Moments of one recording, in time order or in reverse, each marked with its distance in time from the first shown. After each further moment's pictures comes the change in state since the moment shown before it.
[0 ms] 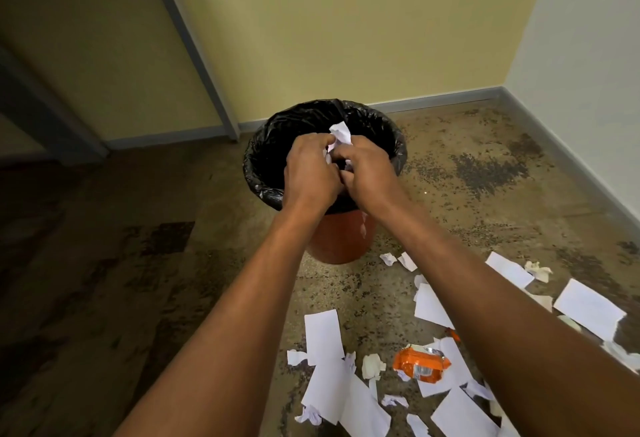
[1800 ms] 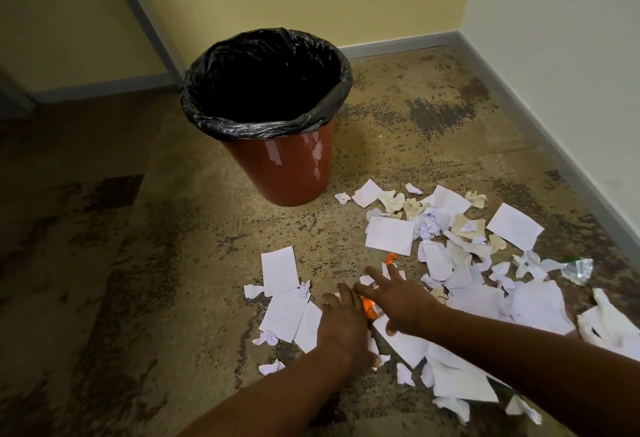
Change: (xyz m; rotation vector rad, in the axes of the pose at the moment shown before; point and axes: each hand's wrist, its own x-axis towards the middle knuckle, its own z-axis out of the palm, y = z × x) left_hand -0.304 -0.037 0.150 0.723 -1.082 0.107; right_hand -0.302 0.121 0.018 -0.634 -1.066 0.076
